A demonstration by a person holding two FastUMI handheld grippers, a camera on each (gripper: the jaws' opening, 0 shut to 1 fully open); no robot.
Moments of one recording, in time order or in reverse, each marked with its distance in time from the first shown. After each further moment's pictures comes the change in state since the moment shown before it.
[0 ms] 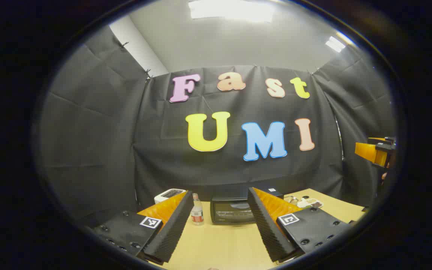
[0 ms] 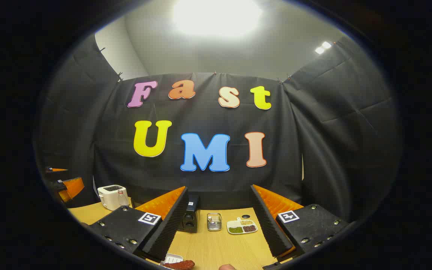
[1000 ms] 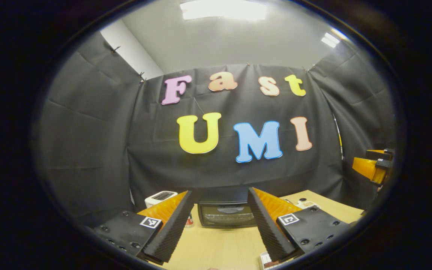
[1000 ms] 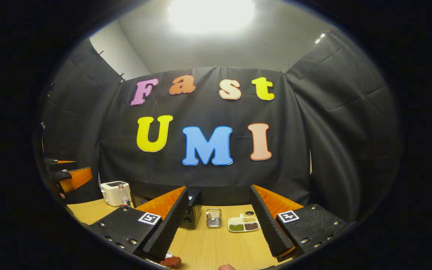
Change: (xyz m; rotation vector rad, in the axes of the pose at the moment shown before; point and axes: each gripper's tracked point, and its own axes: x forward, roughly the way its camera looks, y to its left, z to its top) left arm 0.034 -0.067 0.006 0.036 -0.010 0.010; right arm 0.025 -0.039 -0.046 0.059 0.043 0.083
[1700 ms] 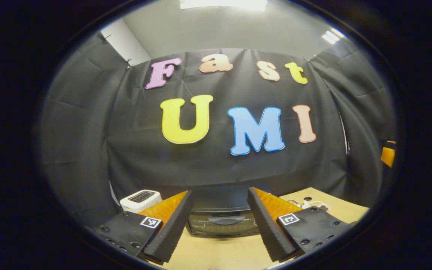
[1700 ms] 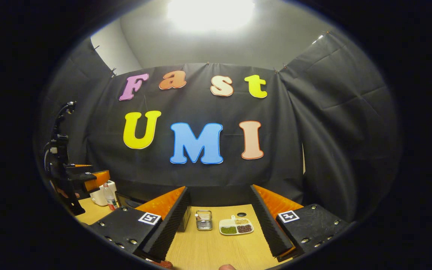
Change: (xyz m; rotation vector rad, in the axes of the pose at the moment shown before) left arm 0.166 -0.018 -0.066 -0.029 0.077 -0.089; right arm 0.041 -0.010 -0.007 -0.051 -0.009 -0.098
